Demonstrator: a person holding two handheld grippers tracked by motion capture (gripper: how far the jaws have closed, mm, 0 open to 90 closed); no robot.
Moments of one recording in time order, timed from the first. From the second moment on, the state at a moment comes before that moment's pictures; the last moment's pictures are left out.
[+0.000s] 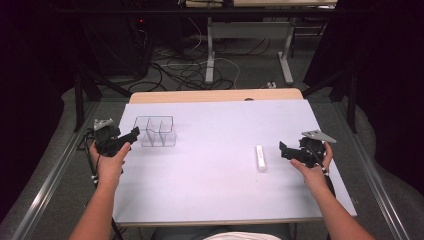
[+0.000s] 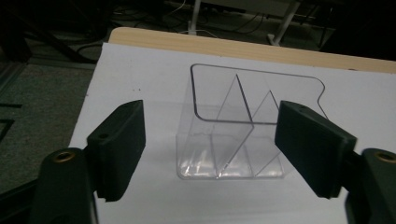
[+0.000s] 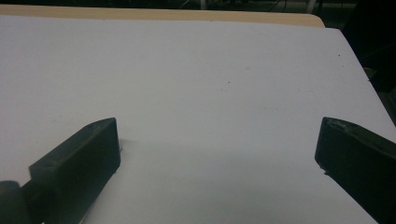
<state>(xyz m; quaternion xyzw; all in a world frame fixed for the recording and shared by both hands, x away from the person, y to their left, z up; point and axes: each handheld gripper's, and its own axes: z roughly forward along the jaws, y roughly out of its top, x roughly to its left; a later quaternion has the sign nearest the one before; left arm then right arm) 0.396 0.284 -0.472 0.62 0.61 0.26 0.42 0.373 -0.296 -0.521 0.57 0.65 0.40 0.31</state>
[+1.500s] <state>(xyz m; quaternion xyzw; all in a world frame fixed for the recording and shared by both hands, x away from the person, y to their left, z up) 0.468 0.279 -0.479 0.68 0.63 0.24 0.29 0.375 -0.302 -0.527 0.58 0.65 0.40 0.28</state>
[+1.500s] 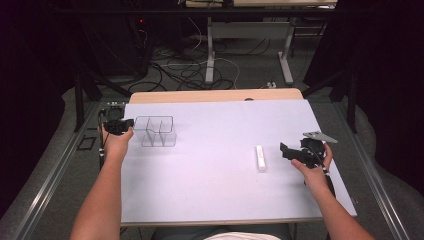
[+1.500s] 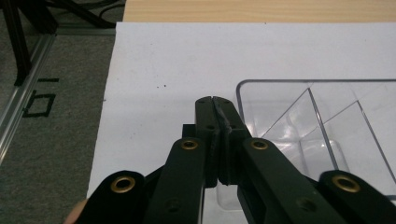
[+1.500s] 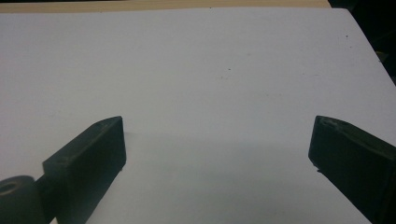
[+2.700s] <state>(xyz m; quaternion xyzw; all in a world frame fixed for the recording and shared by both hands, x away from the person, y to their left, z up) 0.461 0.254 -0.481 0.67 0.63 0.22 0.32 0.377 -0.301 -0.529 0.58 0.65 0.40 0.28</state>
